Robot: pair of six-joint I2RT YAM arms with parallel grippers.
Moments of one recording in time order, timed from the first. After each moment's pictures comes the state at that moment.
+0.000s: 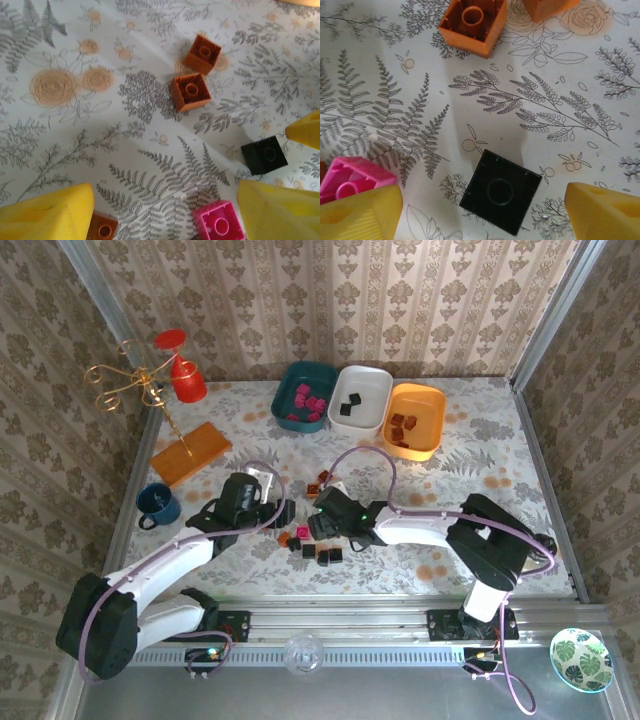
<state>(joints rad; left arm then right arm) -0.56 1.09 0.53 -0.16 0.10 -0.29 0.92 1.74 0.94 -0.17 0.28 0.54</state>
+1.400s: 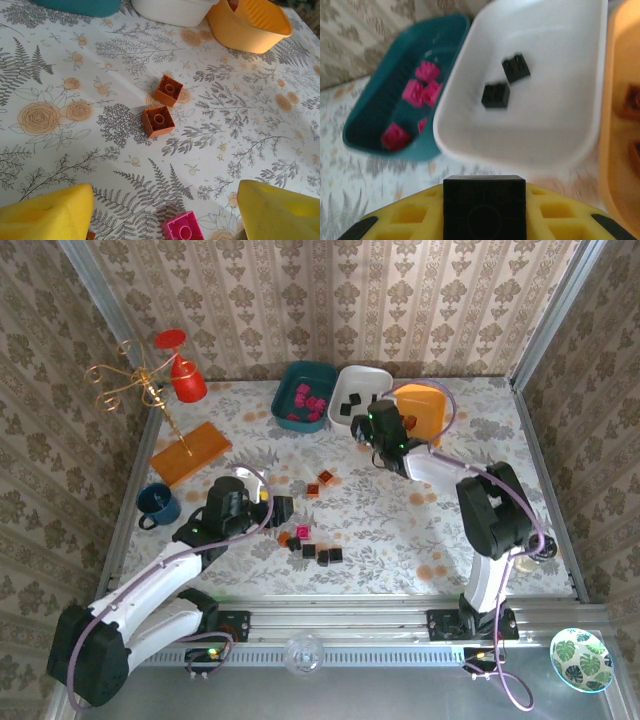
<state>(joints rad) -0.55 0.92 0.48 -0.11 0.17 -0.33 0.42 1.89 1.28 0.10 0.16 0.55</state>
